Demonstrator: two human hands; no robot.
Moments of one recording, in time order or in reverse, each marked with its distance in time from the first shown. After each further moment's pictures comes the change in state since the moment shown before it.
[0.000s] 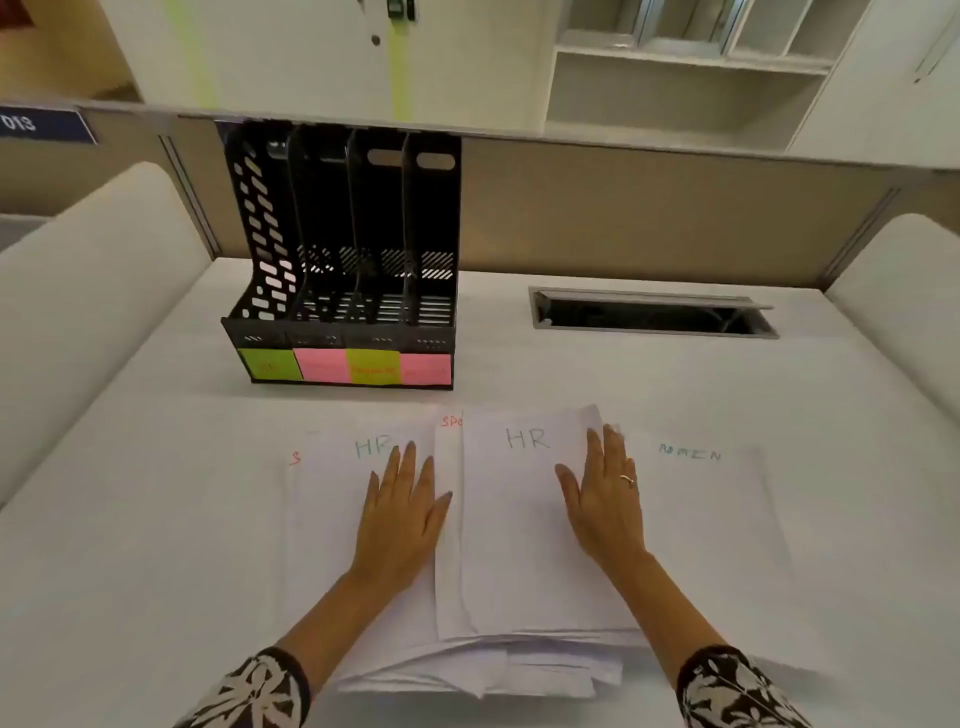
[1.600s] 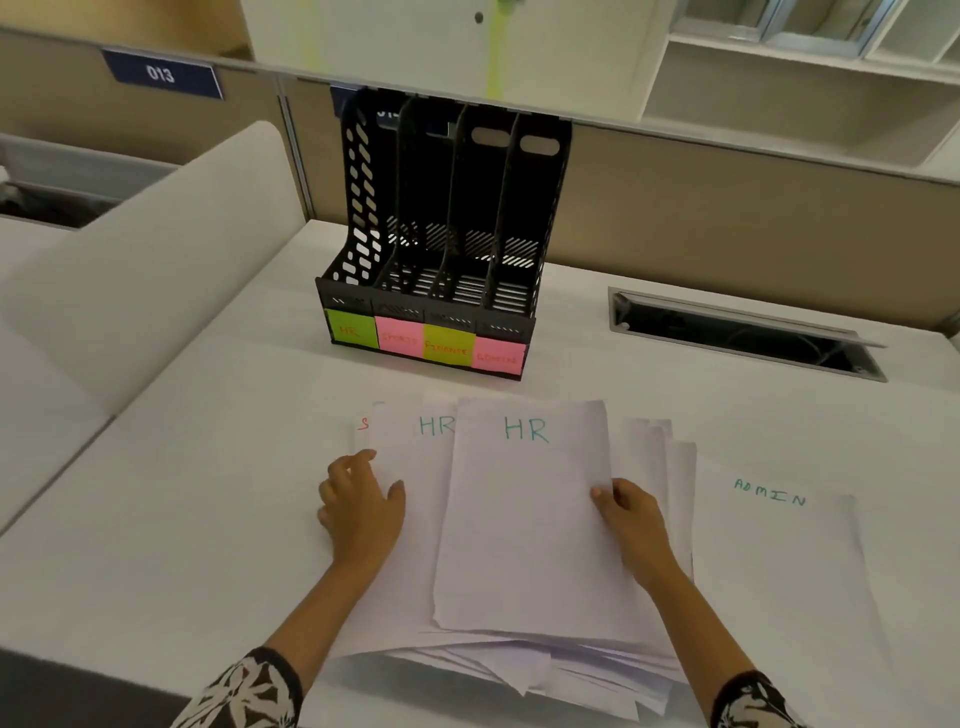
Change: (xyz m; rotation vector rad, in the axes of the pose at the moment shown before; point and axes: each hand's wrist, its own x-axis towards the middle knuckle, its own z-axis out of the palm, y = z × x) left_hand -0.031 -0.050 -0.032 -0.265 0.287 -0.715; right_hand 0.002 -0.016 0.014 0.735 -0.317 0.317
